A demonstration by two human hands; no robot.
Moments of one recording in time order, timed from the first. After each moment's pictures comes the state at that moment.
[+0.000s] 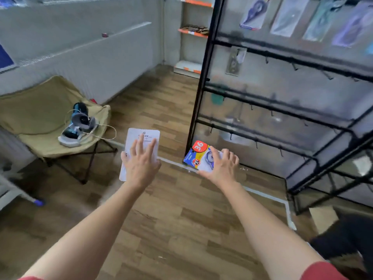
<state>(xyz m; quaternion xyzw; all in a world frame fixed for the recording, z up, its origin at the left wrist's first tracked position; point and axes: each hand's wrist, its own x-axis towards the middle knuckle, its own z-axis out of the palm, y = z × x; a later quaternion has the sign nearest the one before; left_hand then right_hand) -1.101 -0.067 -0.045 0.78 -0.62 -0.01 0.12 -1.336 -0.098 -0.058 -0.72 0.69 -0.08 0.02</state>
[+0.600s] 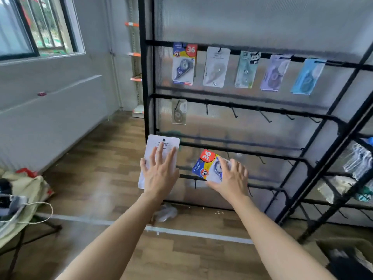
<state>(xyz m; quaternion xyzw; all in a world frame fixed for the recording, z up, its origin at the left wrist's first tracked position) -1.315 -0.304 0.035 0.64 -0.74 0.00 0.19 -1.529 -0.285 0.010 -0.63 0.76 -0.16 -0.08</state>
